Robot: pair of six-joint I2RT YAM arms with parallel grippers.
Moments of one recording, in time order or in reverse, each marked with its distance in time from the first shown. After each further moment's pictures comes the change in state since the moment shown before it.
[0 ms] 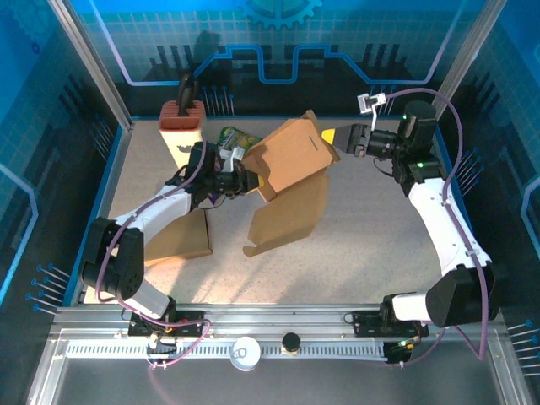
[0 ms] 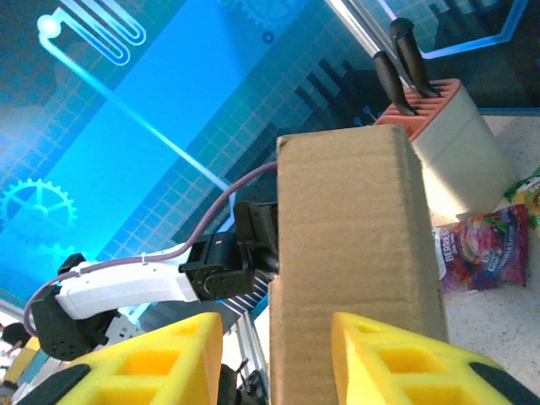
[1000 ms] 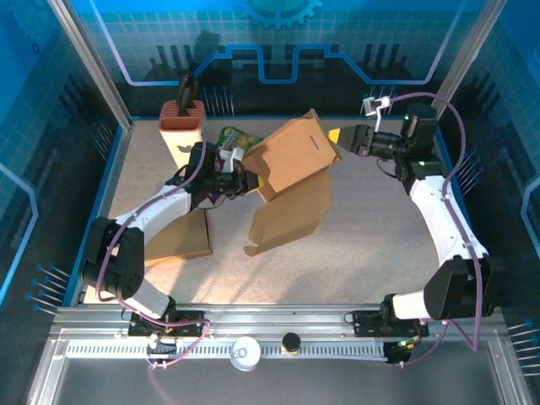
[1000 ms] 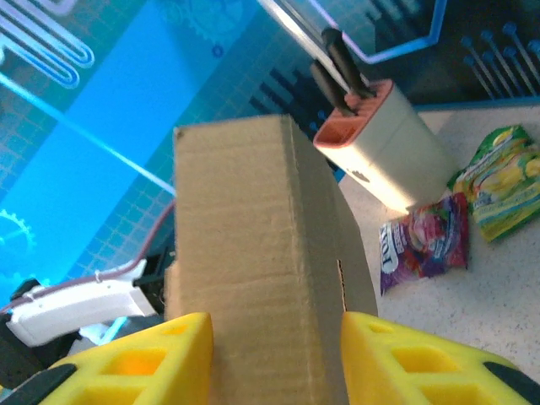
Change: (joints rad) left arm 0.002 0.003 0.000 -0.005 0.002 -0.001; right arm -0.041 0.045 -0.018 -0.071 0.043 -0.070
